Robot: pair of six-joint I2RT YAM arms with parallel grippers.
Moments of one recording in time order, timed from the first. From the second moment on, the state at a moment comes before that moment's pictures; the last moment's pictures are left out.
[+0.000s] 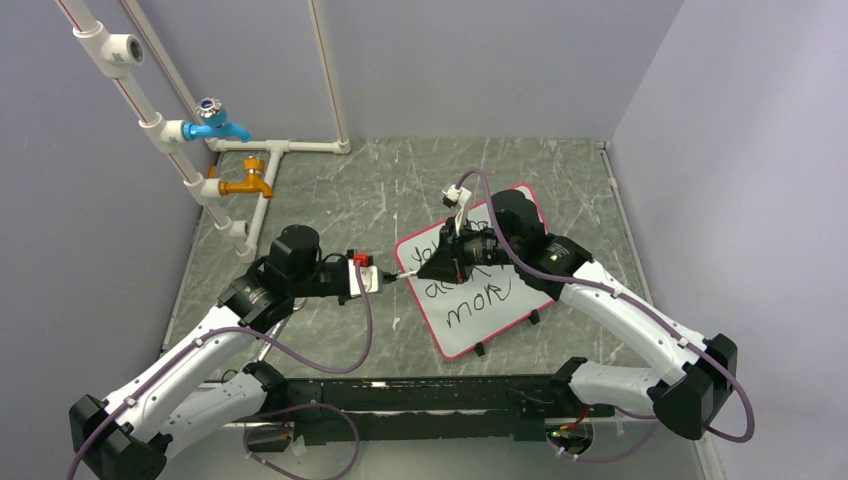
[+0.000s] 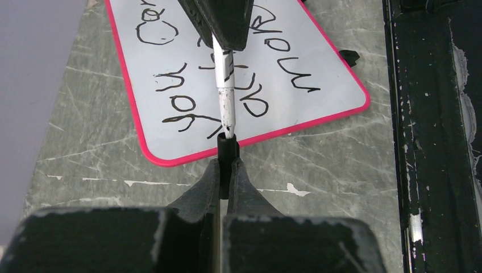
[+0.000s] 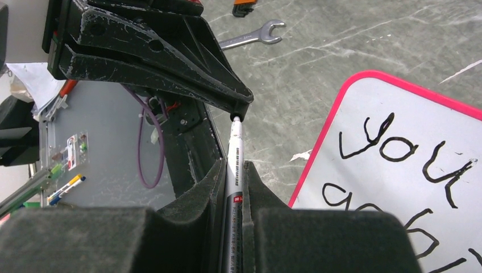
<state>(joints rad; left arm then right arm) -0.64 0.86 0.77 -0.34 0.63 0.67 0.73 1.14 1.05 -0.35 -0.60 0.23</state>
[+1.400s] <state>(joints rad) -0.64 0.86 0.77 -0.38 0.59 0.58 0.91 1.29 1.18 -0.44 -0.37 0.16</state>
